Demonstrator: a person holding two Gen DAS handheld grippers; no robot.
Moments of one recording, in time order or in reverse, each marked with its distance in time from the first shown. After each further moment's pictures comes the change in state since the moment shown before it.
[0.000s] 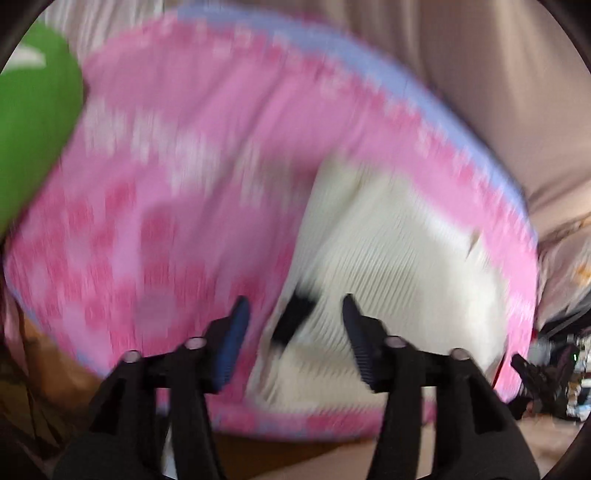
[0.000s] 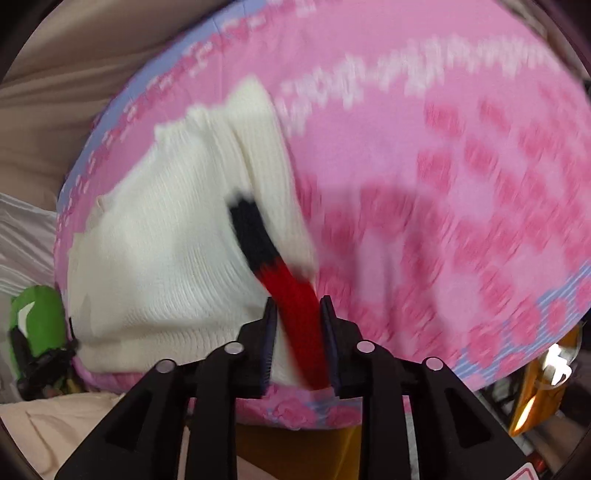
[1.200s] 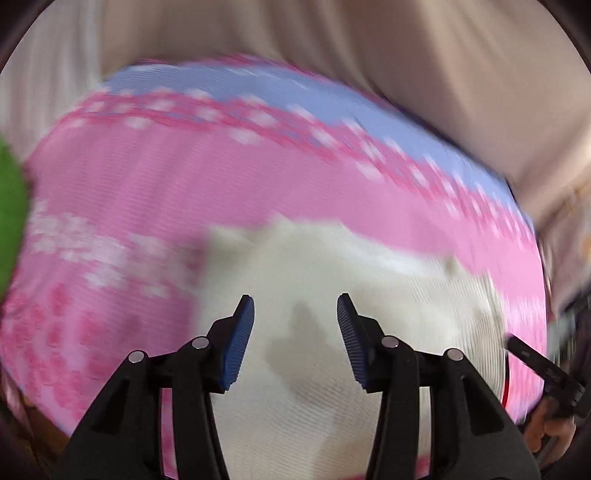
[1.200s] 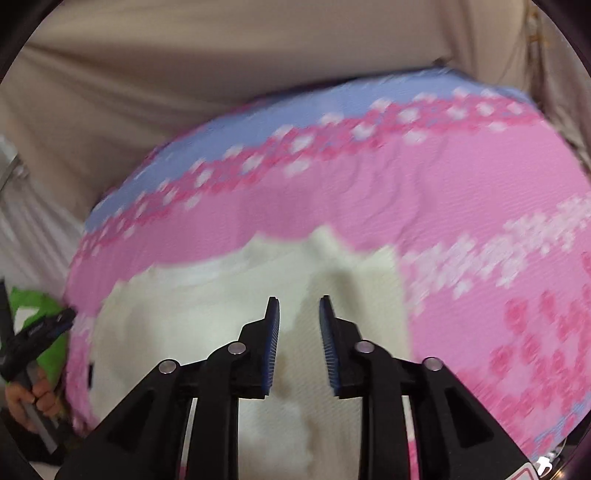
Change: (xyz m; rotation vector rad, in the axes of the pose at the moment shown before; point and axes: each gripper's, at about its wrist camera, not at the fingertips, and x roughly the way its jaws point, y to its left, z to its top) left arm 0.045 -0.103 -0.001 0.235 -0.056 0.015; right arm -0.001 0.103 0.066 -0.227 -0.219 0.102
